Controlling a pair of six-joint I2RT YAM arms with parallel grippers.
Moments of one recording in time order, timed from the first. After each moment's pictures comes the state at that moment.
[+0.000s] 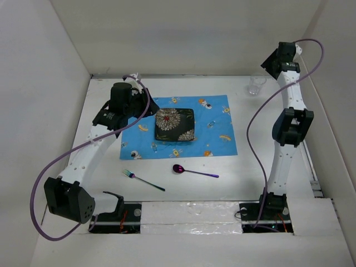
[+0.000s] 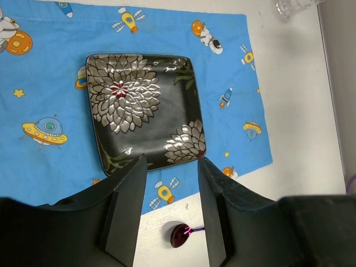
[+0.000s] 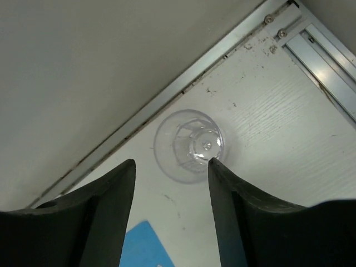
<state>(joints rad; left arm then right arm) -0.31 1.26 1.19 -0.45 0.19 -0.47 -0.14 2.29 2.34 -0.59 0.16 0.58</state>
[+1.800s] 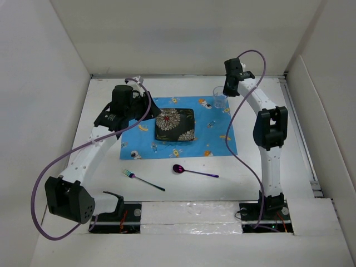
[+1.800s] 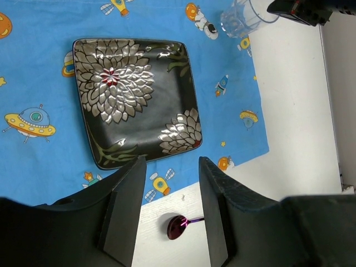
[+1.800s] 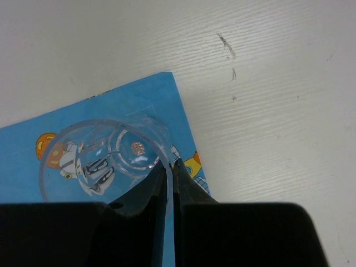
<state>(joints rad) -0.31 1.26 1.16 -0.44 0.23 -0.47 0.22 2.28 2.11 -0.75 0.30 0.42</state>
